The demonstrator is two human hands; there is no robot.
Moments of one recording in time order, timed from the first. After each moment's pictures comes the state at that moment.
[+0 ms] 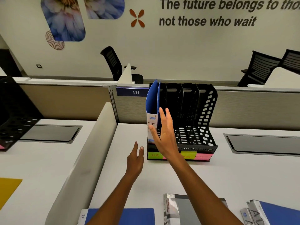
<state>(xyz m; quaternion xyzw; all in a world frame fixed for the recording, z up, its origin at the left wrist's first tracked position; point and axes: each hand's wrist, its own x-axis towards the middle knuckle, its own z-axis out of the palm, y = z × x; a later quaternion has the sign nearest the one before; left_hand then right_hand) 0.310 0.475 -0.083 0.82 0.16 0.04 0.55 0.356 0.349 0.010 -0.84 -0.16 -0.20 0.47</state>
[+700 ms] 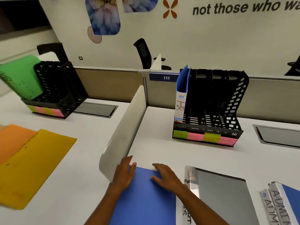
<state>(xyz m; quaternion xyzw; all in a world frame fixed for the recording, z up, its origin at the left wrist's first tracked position) 0.107 0.580 -0.113 0.89 0.21 0.02 0.41 0.183 0.377 -0.161 -0.89 -0.27 0.21 0.31</state>
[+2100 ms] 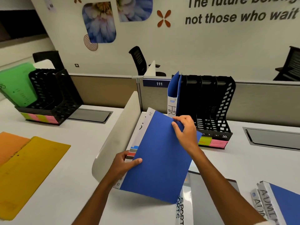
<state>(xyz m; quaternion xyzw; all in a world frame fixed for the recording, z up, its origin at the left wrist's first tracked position) 0.121 0.562 -0.035 0.78 0.13 0.03 0.61 0.269 0.327 0.011 -0.83 -0.17 -0.19 0.50</state>
